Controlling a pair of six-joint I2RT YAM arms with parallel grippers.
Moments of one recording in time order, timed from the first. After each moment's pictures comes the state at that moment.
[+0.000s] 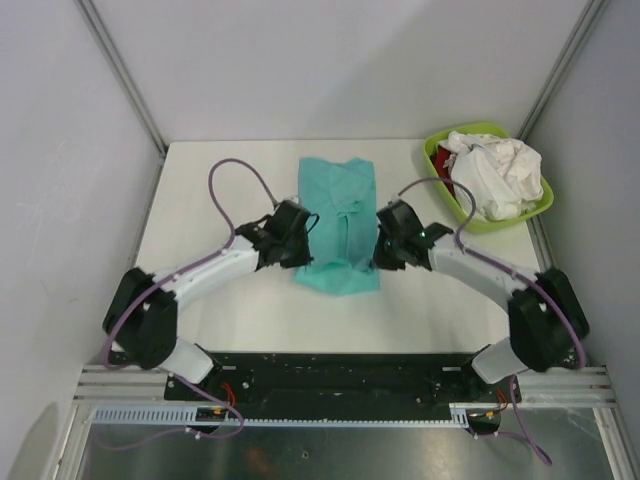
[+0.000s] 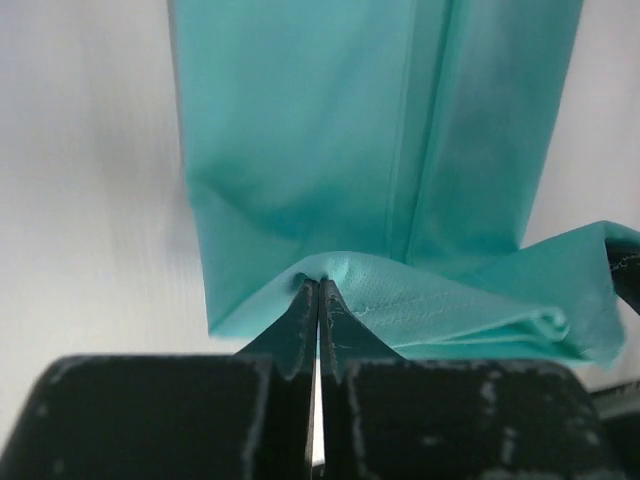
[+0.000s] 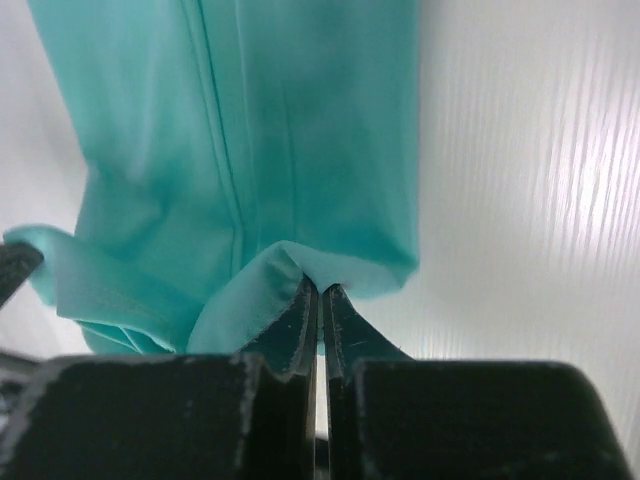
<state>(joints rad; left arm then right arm) -0.69 1.44 0.99 -0.53 -0.10 -0.75 0.65 1.41 0.96 -0.52 0.04 0.81</state>
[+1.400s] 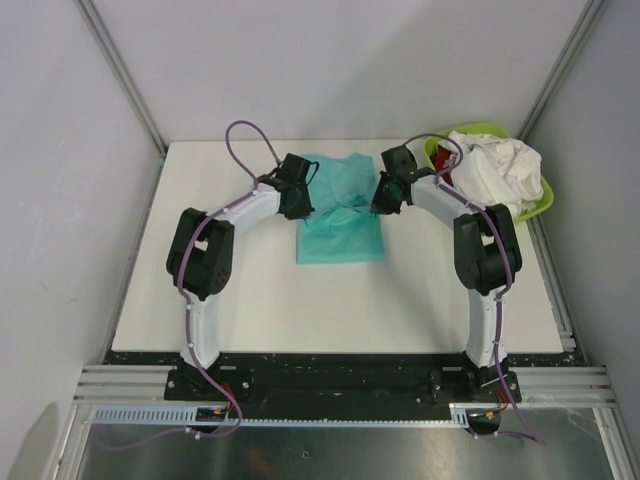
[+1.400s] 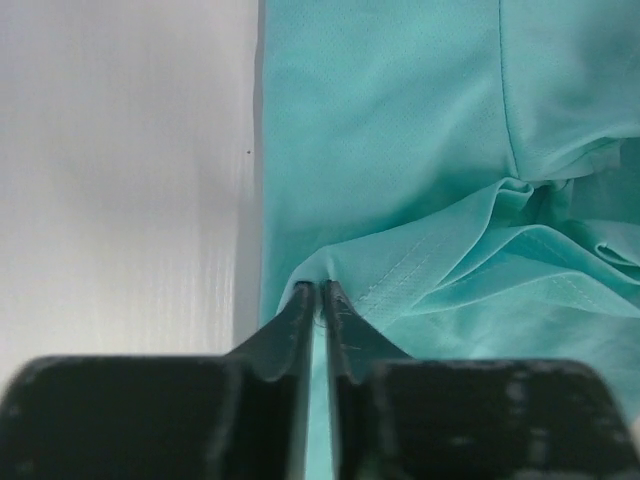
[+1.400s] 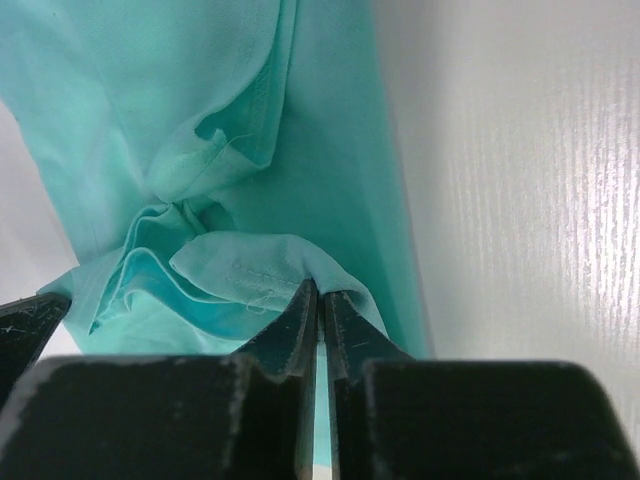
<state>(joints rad) -0.45 2.04 1.55 -0.48 -0.12 -0.59 0.37 2.07 1.62 -0.49 -0.04 0.67</state>
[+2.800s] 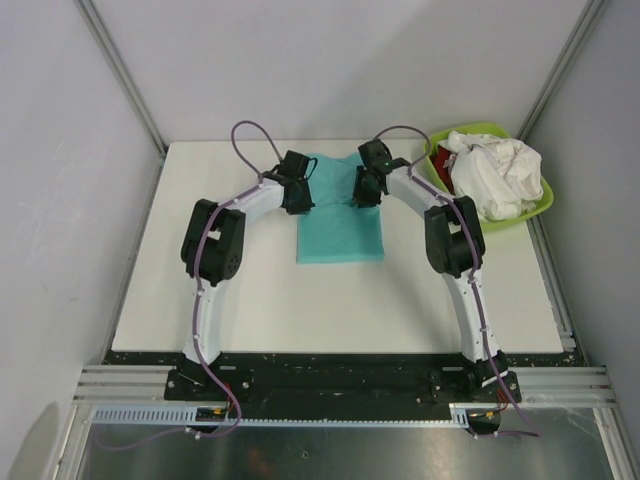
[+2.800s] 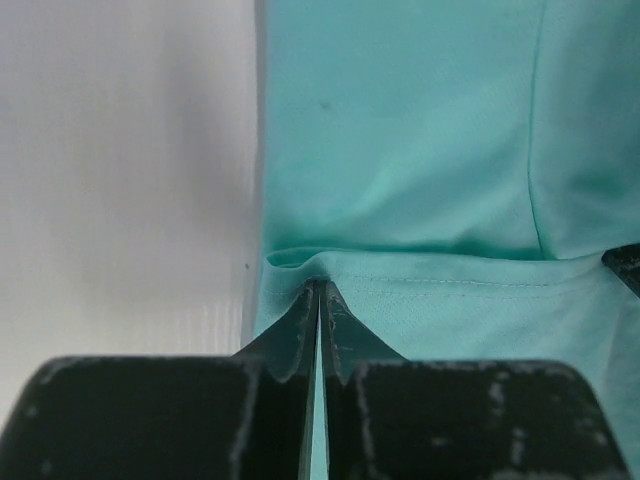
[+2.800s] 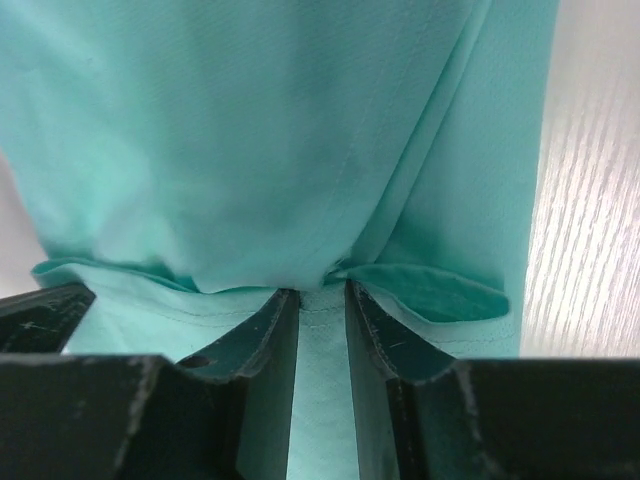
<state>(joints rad) -0.41 2.20 1.68 -0.44 -0.07 -0.54 0.42 2.36 1.99 -0.58 -0.04 0.57</state>
